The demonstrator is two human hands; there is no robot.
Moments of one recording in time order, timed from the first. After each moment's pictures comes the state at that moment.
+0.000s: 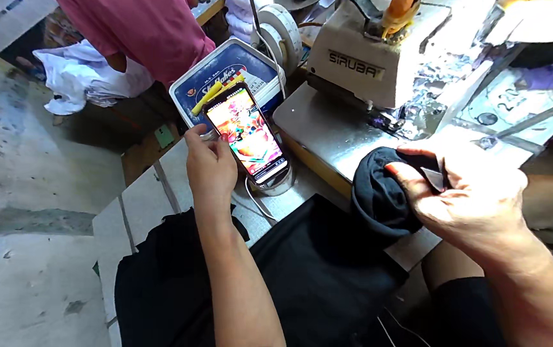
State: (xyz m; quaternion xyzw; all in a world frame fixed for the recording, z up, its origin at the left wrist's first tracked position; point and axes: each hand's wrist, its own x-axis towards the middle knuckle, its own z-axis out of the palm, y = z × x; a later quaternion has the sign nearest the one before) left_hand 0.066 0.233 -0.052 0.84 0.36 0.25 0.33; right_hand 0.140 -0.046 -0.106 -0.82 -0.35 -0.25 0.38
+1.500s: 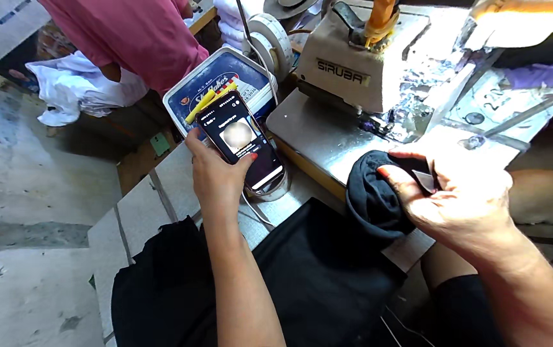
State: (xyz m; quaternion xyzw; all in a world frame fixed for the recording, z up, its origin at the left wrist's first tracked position) left_hand 0.073 0.225 -0.061 0.86 0.36 0.23 0.27; right_hand 0.140 -0.044 -0.108 -0.81 -0.34 -0.27 0.39
